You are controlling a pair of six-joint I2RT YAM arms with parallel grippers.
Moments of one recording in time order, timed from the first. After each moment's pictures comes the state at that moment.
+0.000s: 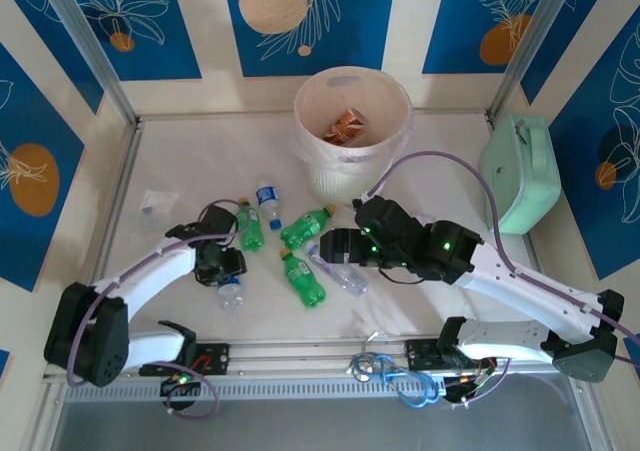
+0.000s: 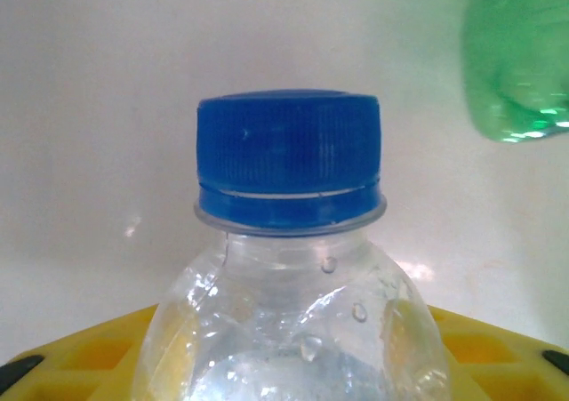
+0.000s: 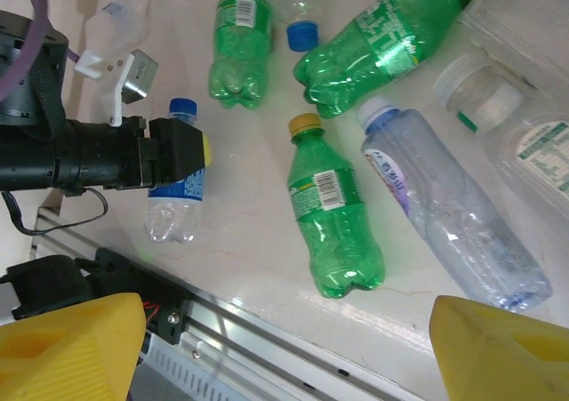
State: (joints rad) left arm -0.39 1.21 0.67 -0.80 0.02 -0.65; right arm 1.04 1.07 1.15 -0.88 0.07 0.91
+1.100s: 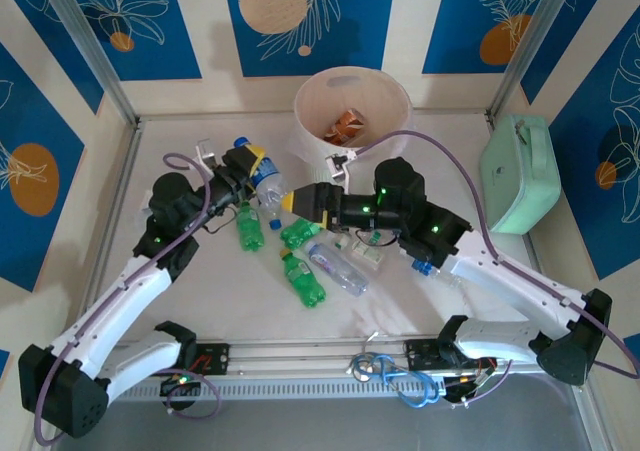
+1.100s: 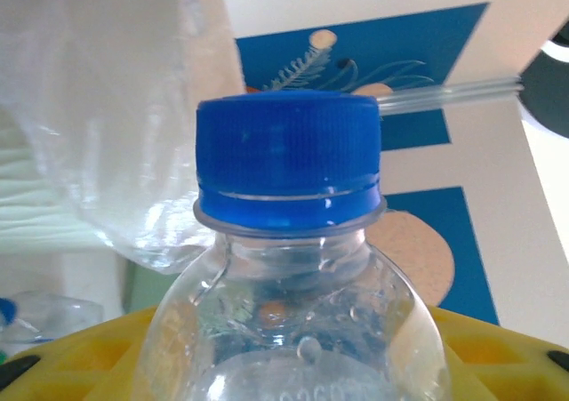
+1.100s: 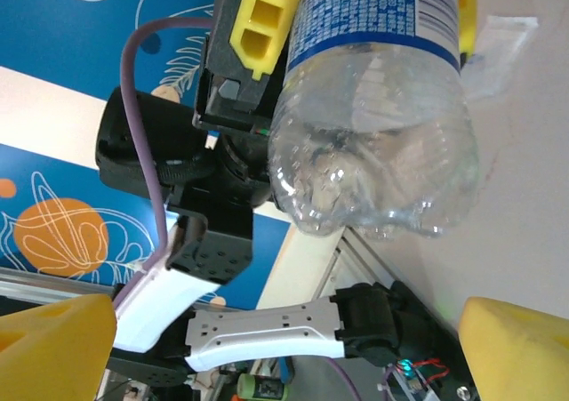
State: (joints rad) left arm -0.44 0.97 0.78 0.29 0.37 -1.48; right arm 0.86 1.15 1.12 -0.14 -0.51 1.07
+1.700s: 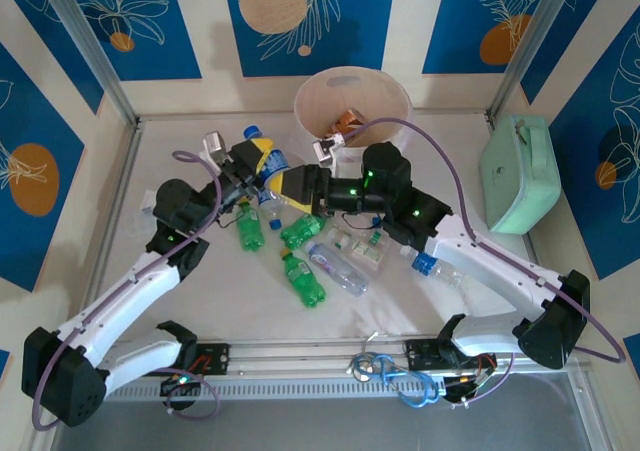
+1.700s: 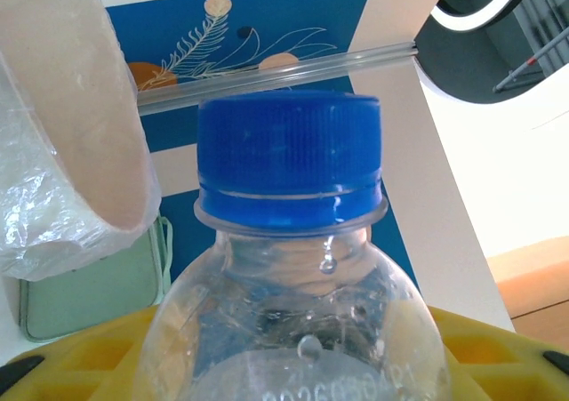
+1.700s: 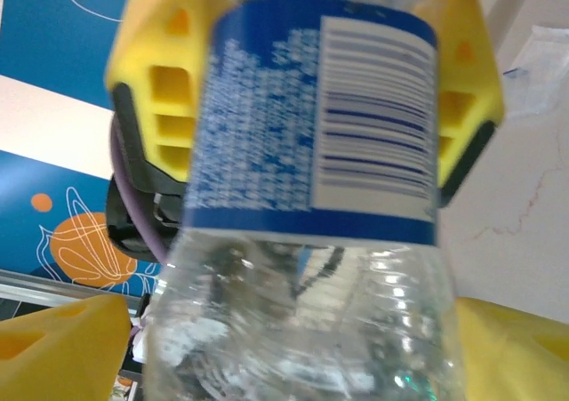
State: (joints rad) left arm -0.51 1.02 0.76 0.56 0.37 -1.53; right arm 0.82 1.27 1.19 -0.03 -0.58 1.12
